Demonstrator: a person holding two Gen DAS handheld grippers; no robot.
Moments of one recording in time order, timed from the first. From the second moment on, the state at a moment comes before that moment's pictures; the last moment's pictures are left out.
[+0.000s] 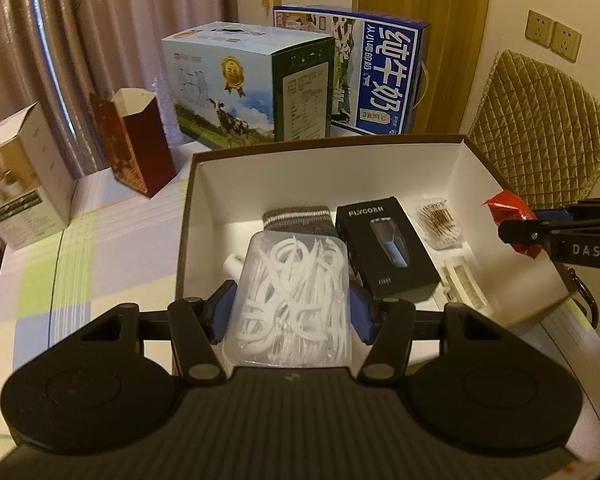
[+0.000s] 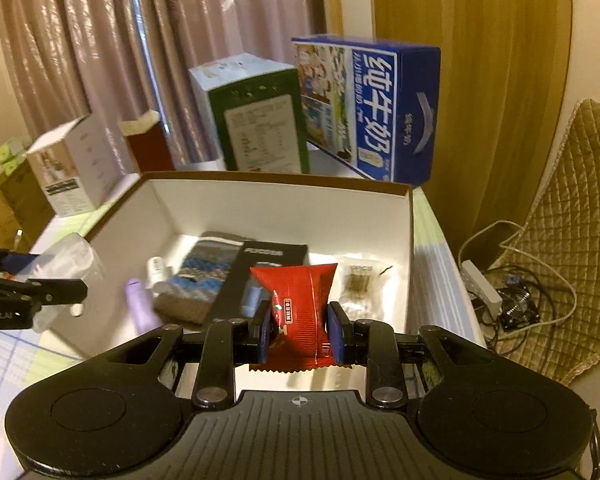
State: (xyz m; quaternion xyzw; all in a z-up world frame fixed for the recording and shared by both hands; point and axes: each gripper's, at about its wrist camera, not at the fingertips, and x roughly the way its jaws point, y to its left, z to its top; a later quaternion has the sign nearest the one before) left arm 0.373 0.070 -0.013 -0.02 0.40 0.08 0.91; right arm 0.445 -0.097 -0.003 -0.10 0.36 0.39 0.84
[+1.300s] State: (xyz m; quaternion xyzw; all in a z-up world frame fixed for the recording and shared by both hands) left arm 0.486 0.098 -0.056 0.00 0.44 0.10 0.89; right arm 0.509 -0.047 -0.032 -0.12 0.35 0.37 0.85
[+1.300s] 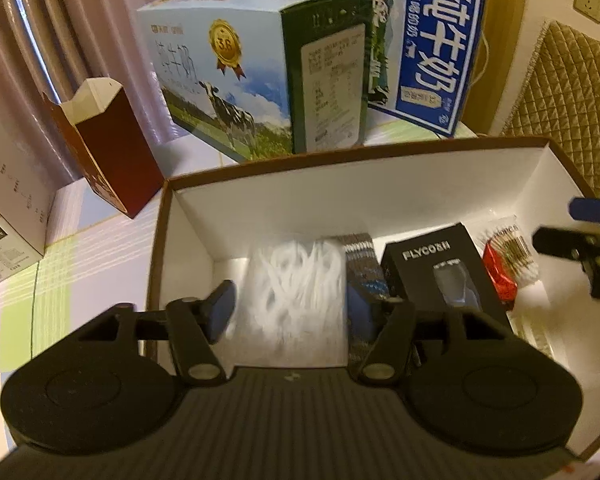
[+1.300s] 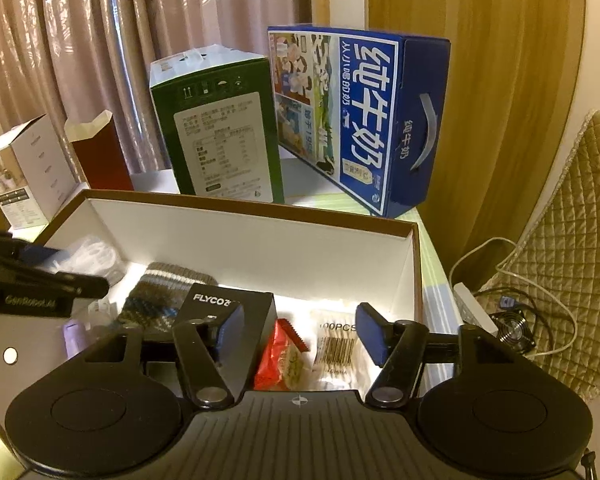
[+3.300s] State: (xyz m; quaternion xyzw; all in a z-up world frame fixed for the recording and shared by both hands) left arm 0.302 0.023 0.013 -0.05 0.42 0.08 0.90; right arm 0.364 -0.155 0.019 -0.03 0.38 0.36 0.85
